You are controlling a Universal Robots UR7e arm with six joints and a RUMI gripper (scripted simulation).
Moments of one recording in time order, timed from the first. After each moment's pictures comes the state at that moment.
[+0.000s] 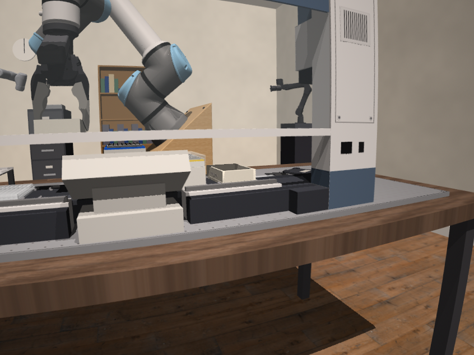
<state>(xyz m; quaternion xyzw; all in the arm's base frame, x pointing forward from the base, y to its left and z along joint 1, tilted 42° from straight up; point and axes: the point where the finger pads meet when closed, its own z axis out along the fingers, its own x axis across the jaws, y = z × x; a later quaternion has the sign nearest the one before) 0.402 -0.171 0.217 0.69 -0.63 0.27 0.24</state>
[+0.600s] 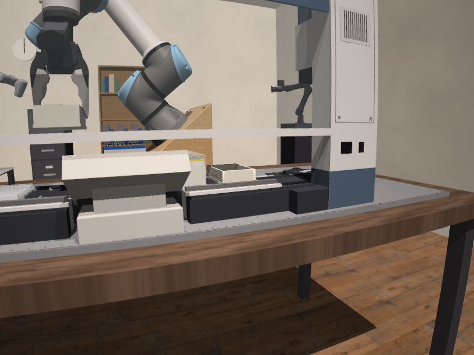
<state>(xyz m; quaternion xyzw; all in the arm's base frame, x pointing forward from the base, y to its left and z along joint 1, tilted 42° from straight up) 0.400 -0.154 0.237 0.69 -0.63 0.27 0.24</state>
